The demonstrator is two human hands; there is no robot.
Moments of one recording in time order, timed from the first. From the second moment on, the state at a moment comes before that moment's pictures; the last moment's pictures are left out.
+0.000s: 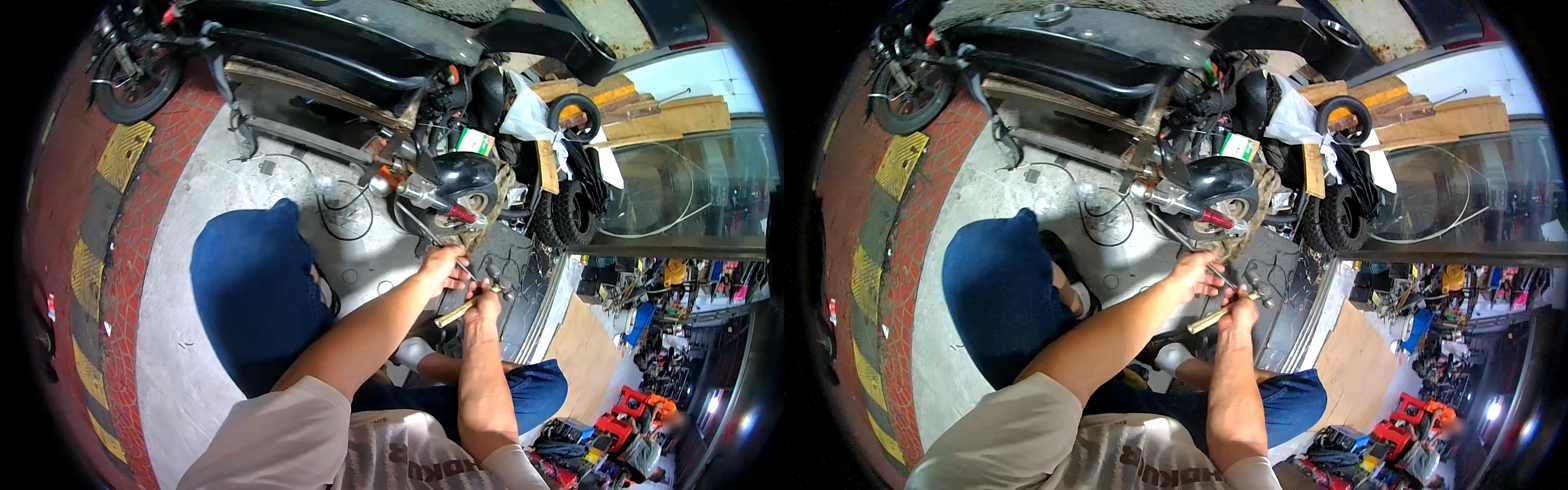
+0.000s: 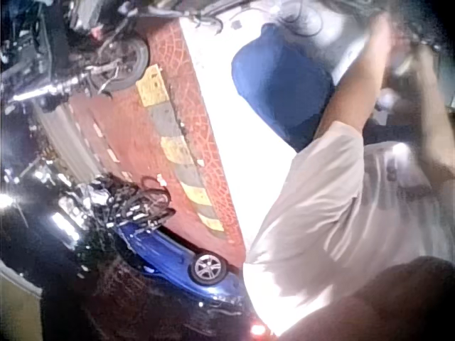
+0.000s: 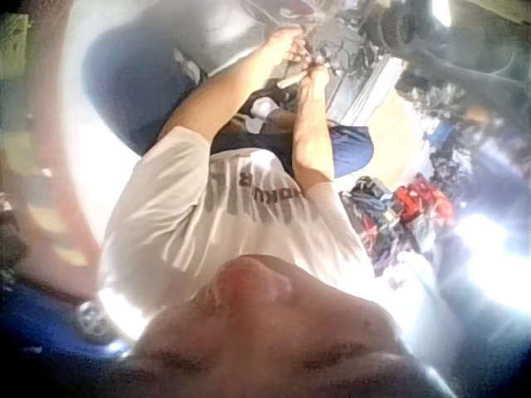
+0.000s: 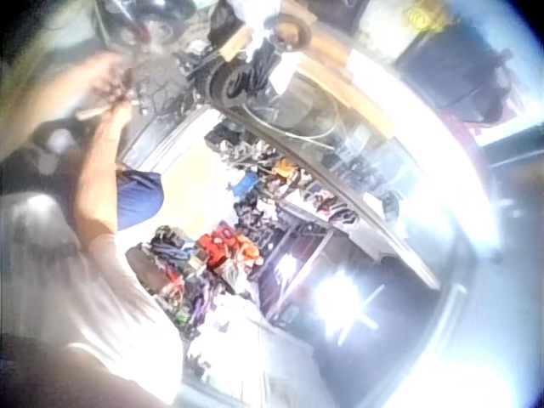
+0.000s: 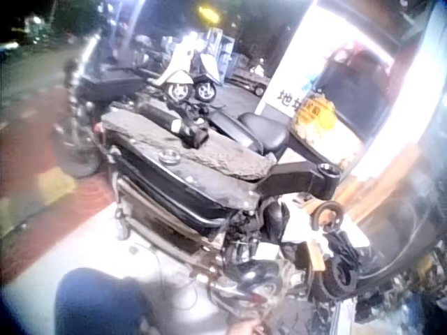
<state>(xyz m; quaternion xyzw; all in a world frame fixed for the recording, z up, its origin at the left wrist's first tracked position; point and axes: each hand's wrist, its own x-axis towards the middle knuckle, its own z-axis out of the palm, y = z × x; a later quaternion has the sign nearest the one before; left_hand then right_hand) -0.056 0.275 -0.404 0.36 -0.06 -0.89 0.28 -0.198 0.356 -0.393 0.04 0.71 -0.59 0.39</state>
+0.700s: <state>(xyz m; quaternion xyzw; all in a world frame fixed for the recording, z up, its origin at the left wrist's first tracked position) -0.060 0.215 -0.431 0.37 -0.06 -0.88 0.29 -0.208 0.306 -0.436 0.07 0.66 -0.59 0.45</state>
